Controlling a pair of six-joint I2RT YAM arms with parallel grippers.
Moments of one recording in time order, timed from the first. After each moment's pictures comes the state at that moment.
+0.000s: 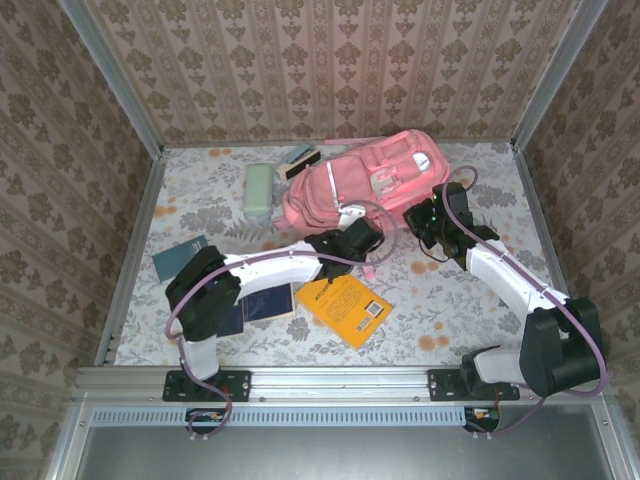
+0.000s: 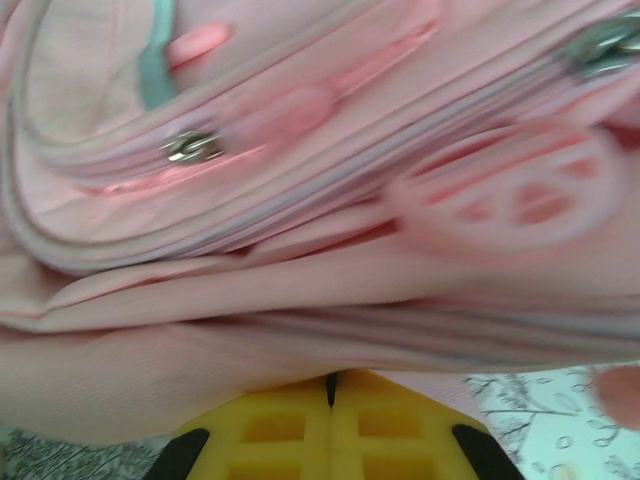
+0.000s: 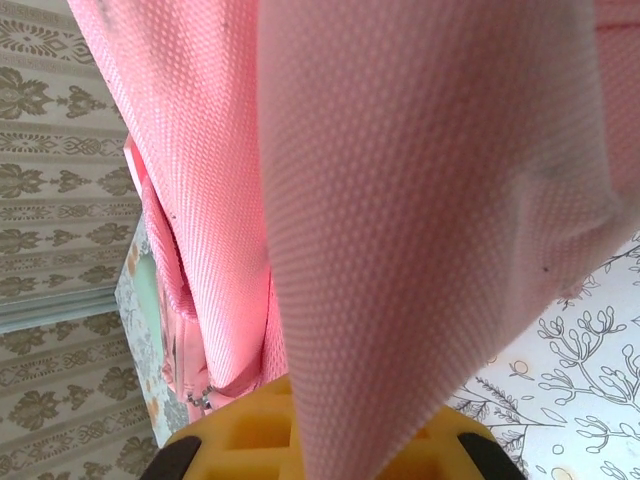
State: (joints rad) left arm -1.04 1.82 1.26 -0.32 -0.55 -0.57; right arm 0.22 1.32 0.86 -0.22 -0.13 1.16
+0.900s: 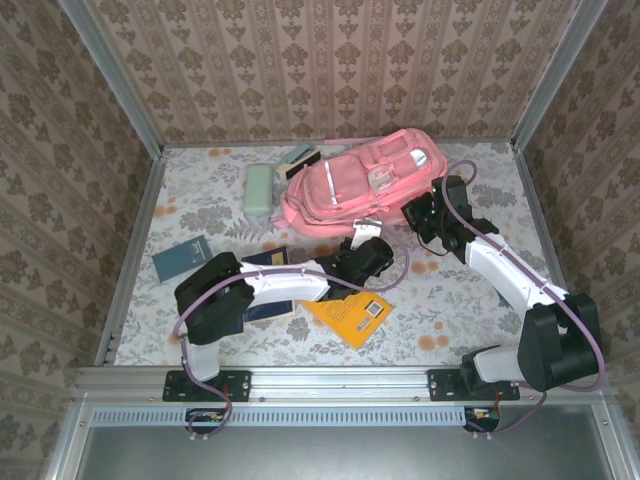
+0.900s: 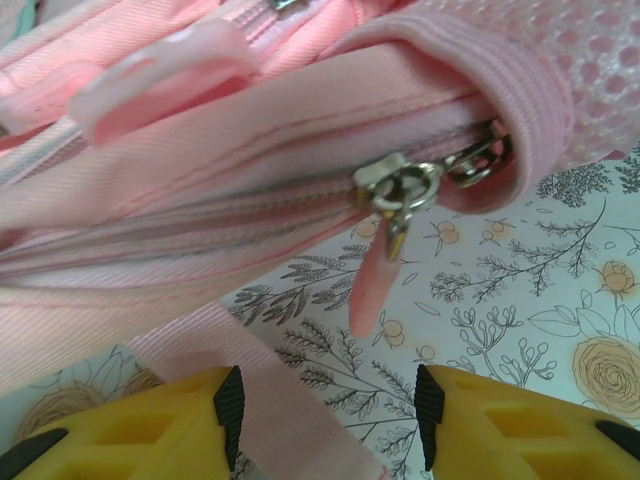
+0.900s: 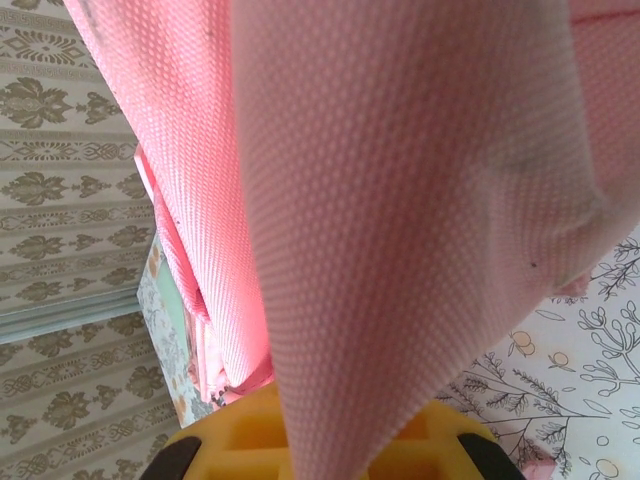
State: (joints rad) left arm -1.15 1.88 1.19 -0.01 -0.61 -0.50; right arm 0.22 1.34 0.92 -0.25 -0.15 1.22
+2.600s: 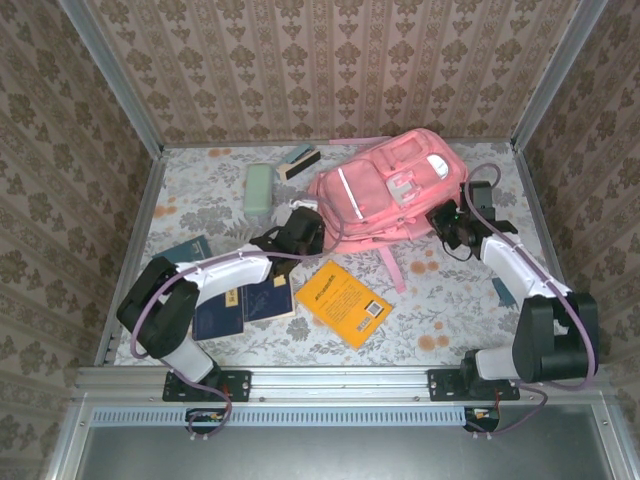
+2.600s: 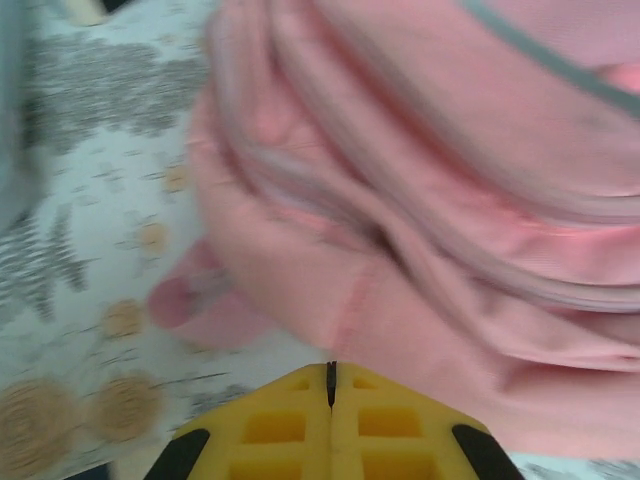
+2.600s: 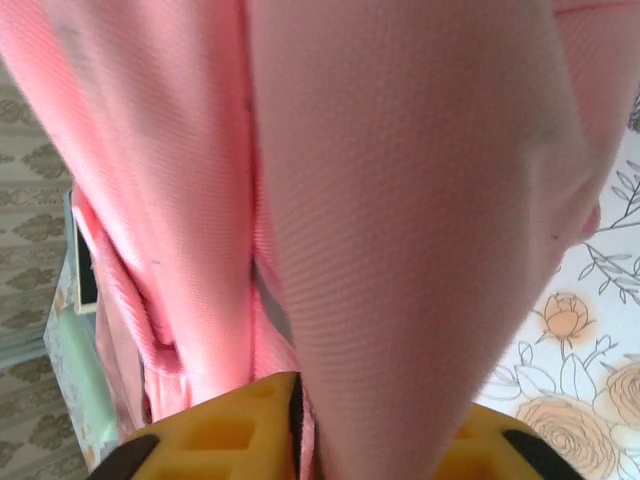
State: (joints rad) left arm -0.81 1.60 0.96 -0.11 -0.29 -0.41; right arm 0.01 1.38 0.90 -0.34 -0.20 0.99
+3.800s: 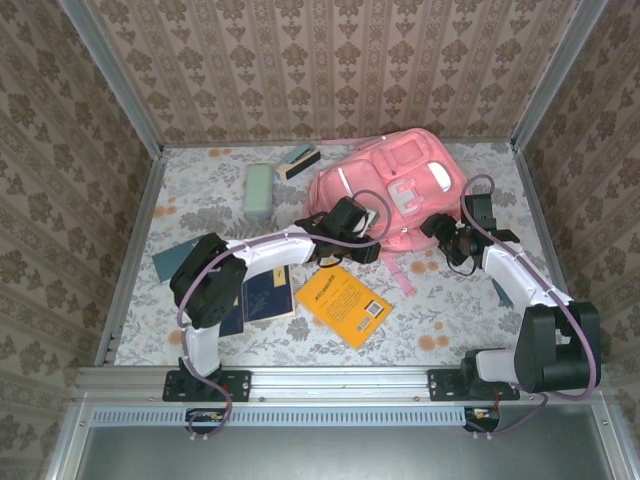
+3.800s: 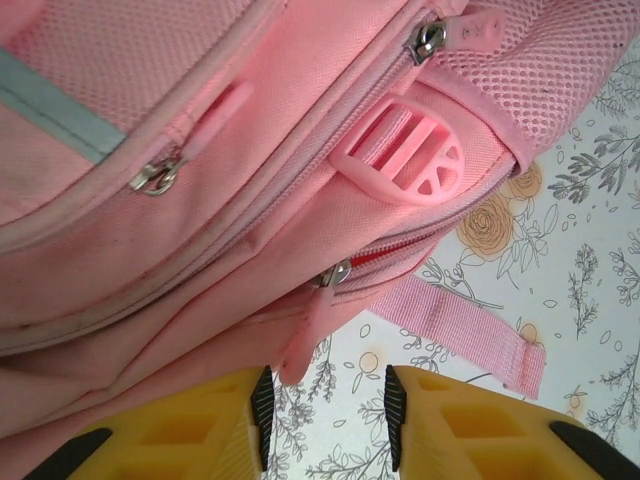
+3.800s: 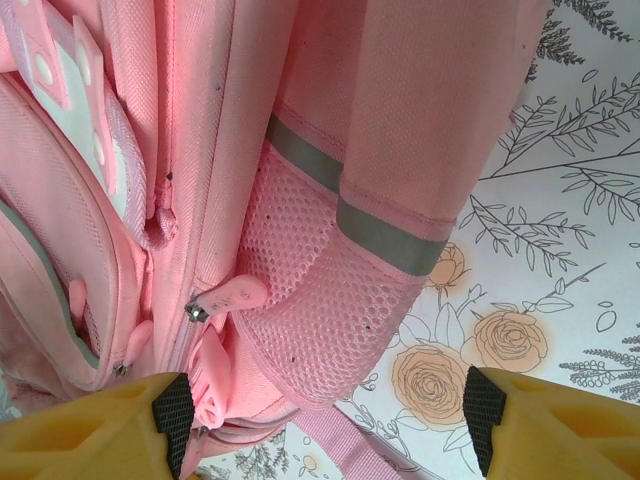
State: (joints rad) left arm -0.90 1.92 1.33 -0.27 0.18 -0.37; right arm 0.01 1.31 0.81 -0.43 -0.20 0.84
